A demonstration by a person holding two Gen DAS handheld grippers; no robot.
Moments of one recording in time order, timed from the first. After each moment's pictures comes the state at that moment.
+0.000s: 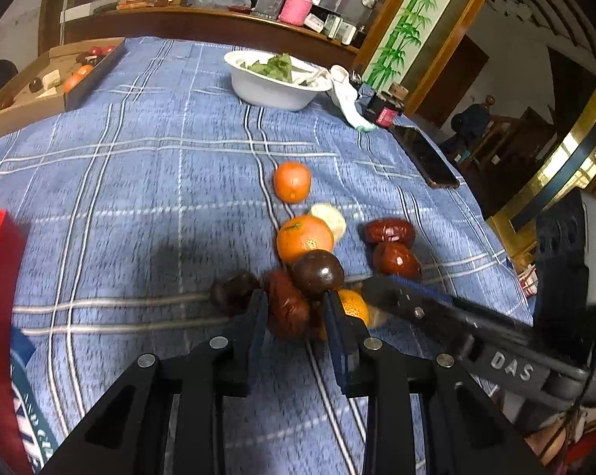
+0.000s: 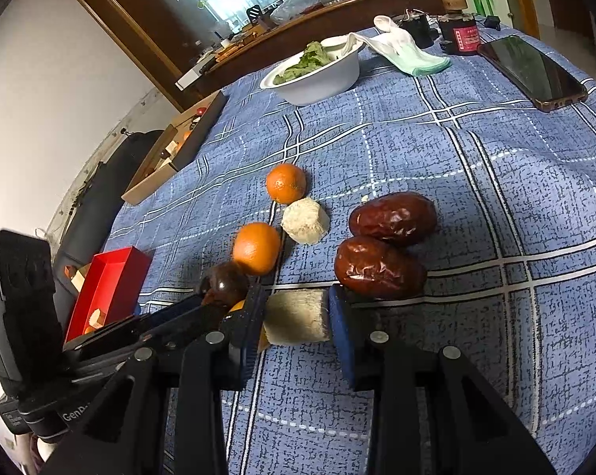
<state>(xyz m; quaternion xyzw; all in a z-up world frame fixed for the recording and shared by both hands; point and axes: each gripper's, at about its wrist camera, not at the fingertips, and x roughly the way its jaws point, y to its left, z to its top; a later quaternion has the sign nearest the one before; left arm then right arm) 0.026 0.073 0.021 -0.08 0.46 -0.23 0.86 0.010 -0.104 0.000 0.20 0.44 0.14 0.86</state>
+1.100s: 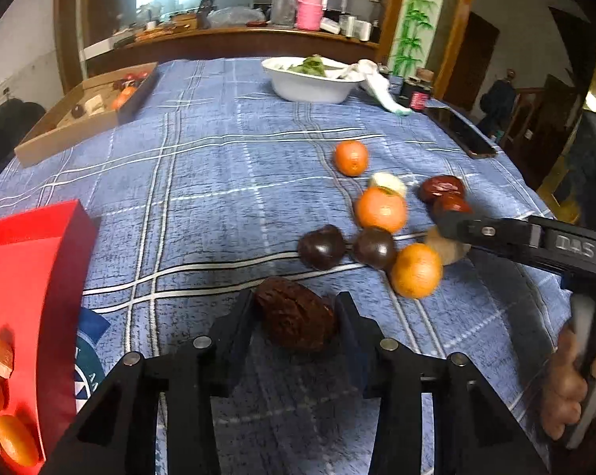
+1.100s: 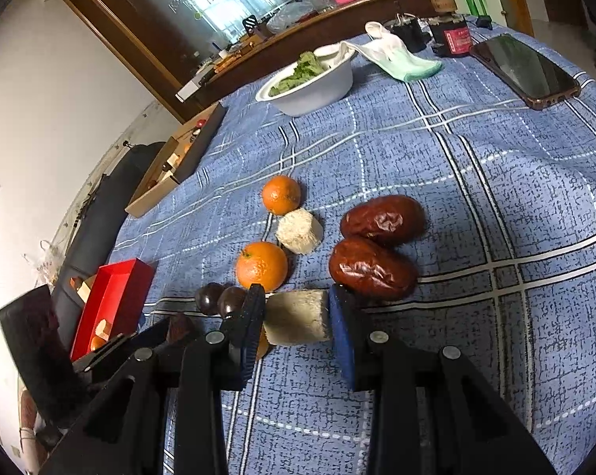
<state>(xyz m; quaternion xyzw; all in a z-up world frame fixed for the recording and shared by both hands) -0.004 0.096 0.008 0.01 0.43 -0.17 0.89 0.010 -0.114 0.000 0.22 0.43 0.14 0.86</state>
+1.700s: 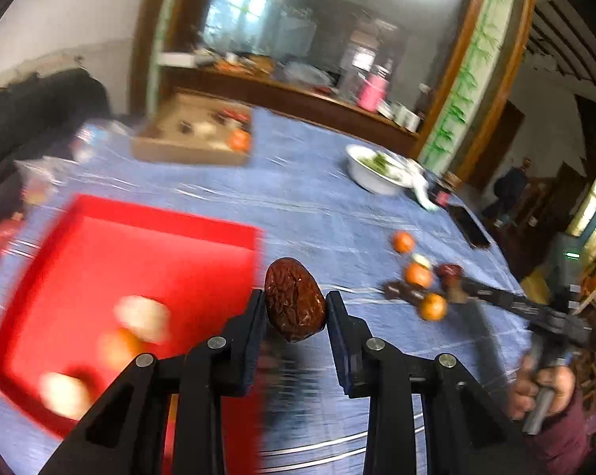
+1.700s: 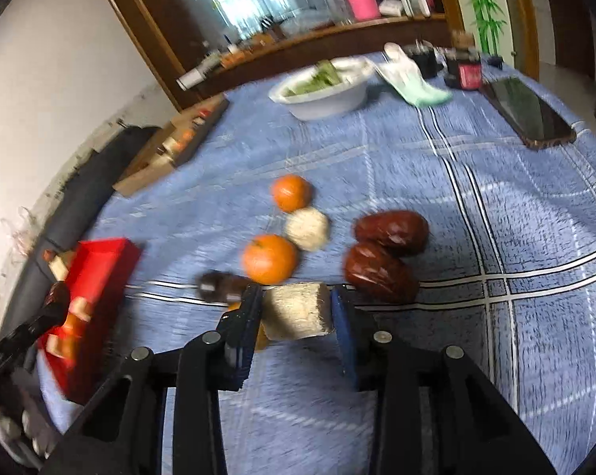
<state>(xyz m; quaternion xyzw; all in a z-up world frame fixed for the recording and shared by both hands) -0.062 0.258 0.087 -0.11 0.35 -0.10 0.92 -0.010 -0.086 0.023 0.15 0.41 0.13 0.89</state>
